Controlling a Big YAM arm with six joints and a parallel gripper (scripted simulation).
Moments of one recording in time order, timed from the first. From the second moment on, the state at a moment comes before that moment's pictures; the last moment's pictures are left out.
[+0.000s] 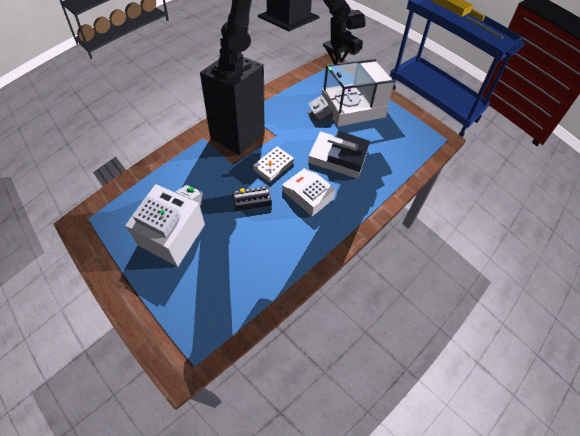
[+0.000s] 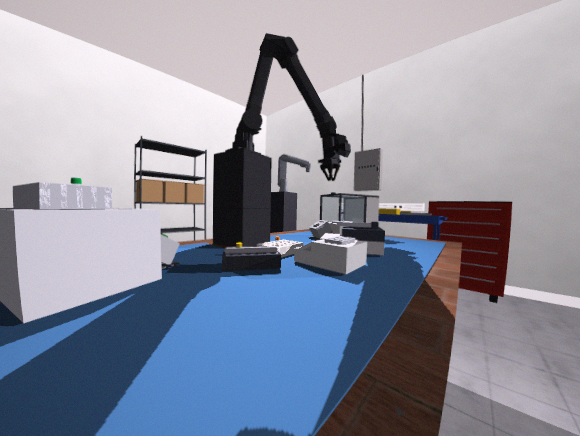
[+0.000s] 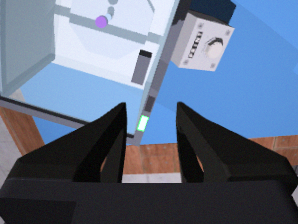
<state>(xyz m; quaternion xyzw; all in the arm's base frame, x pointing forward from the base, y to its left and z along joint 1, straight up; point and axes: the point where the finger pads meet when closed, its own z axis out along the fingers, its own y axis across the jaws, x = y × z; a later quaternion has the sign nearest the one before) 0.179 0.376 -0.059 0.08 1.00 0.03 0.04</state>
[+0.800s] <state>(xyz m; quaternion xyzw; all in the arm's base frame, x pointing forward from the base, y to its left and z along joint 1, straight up) 0.185 0.389 -0.061 0.22 0.97 0.00 0.00</state>
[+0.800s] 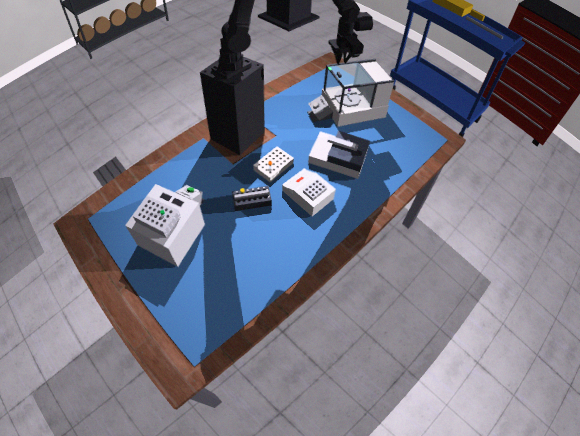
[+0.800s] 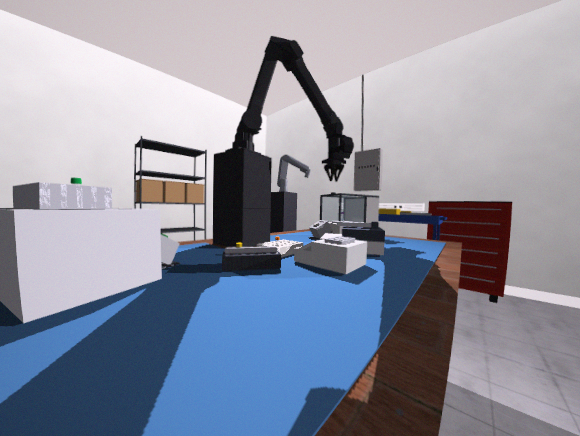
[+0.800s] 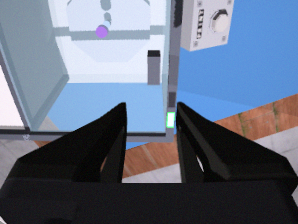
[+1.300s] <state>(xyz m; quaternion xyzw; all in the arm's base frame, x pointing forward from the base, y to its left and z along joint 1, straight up) 0.185 0.388 -0.086 0.22 0.97 0.00 0.00</state>
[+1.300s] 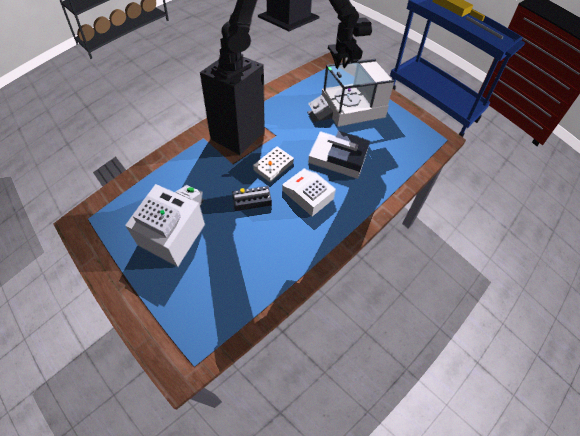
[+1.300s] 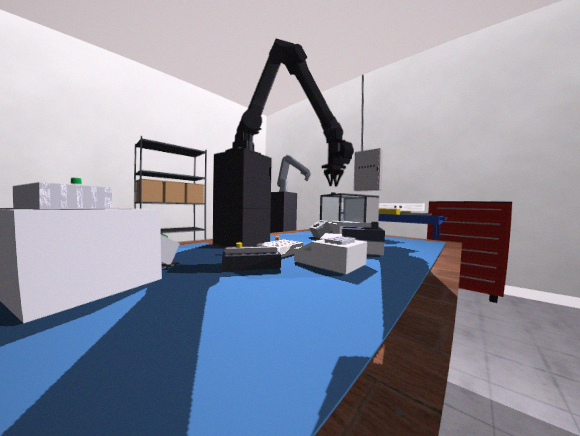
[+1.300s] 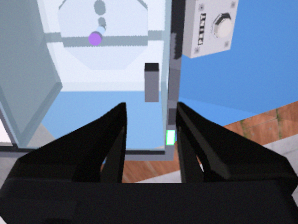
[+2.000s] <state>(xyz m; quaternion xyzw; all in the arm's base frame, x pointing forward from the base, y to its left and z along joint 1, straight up) 0.185 0.390 -0.114 0.22 0.97 0.00 0.00</state>
